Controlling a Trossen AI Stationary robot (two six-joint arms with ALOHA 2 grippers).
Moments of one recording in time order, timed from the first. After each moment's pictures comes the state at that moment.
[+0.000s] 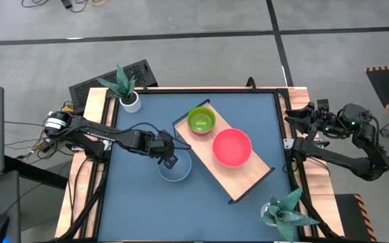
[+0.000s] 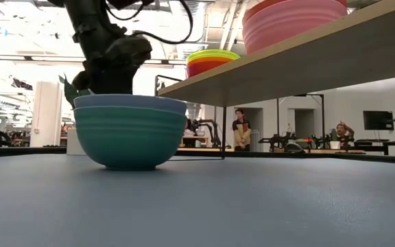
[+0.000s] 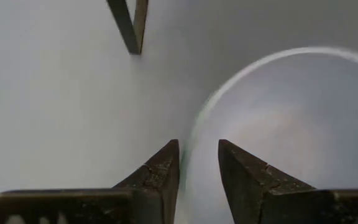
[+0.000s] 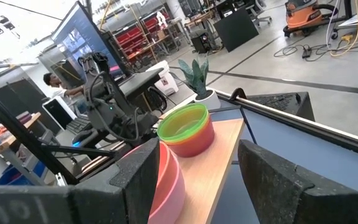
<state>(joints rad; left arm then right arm) -0.11 1.47 0.96 -0.62 -0.28 -0.86 -0.44 0.16 0.84 -0.76 -0.10 0.46</state>
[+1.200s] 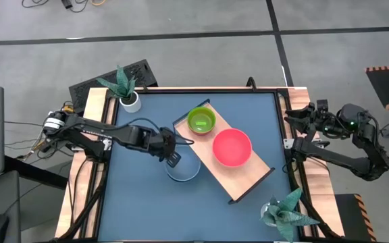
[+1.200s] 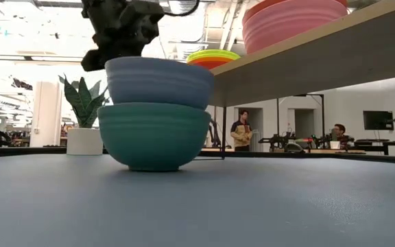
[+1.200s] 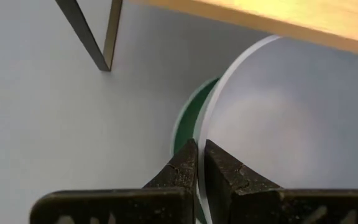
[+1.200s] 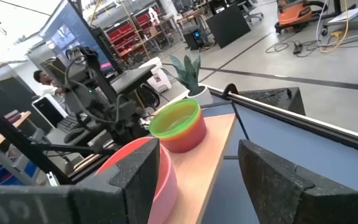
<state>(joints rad) -0.11 1.46 1.10 -0.68 -0.23 -0.90 -0.44 0.16 0.84 -0.79 -0.07 0.46</state>
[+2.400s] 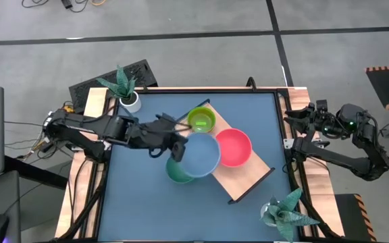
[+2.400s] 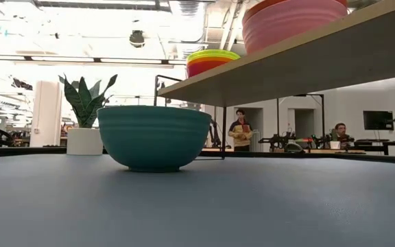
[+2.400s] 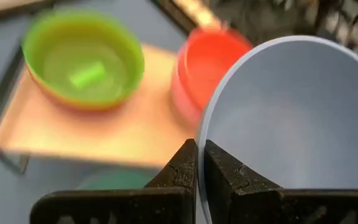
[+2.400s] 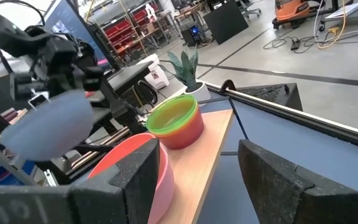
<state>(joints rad) -0.22 1.46 1.58 -0.73 -0.40 -0.90 -0.44 0.16 0.84 -0.80 -0.07 0.46</state>
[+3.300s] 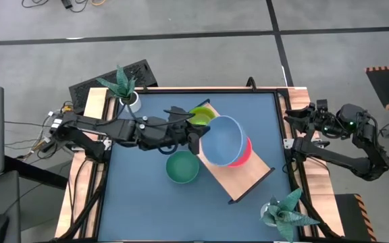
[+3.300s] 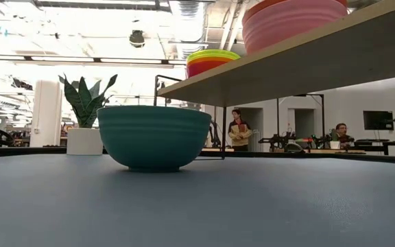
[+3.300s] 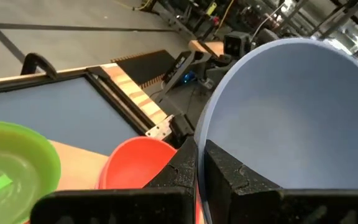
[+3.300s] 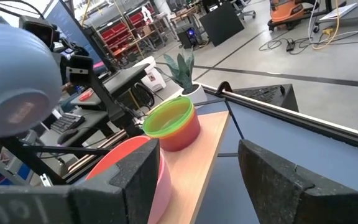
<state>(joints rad) -0.19 1.55 1.59 -0.20 -0.53 -0.76 -0.44 0.16 0.84 -0.80 -0.05 0.47</state>
